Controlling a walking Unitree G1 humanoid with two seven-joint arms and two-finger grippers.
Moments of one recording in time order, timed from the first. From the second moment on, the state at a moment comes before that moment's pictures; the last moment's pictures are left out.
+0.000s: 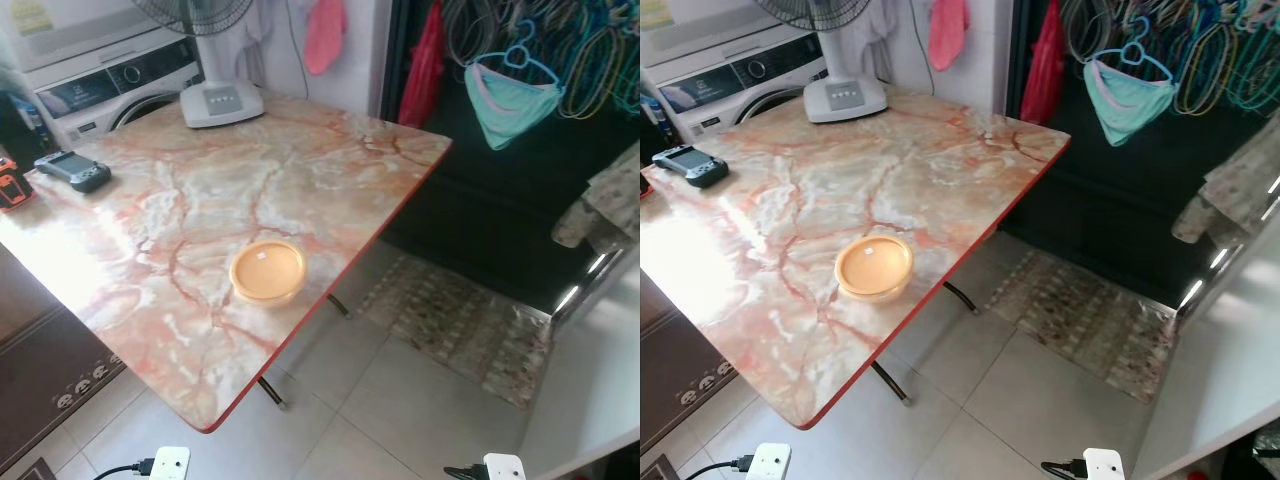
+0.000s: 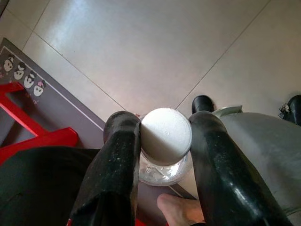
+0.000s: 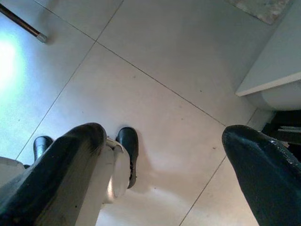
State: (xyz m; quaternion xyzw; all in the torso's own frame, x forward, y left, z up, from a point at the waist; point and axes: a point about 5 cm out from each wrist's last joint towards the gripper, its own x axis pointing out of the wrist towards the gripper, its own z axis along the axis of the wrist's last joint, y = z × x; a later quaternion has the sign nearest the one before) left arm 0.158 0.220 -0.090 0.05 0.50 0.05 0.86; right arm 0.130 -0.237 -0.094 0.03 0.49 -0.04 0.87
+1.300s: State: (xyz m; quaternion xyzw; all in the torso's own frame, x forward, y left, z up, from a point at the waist) left arm 0.156 0.225 -0.090 0.05 0.51 0.06 0.86; right arm 0.129 -0.234 -0.095 0.03 0.50 -0.04 0.87
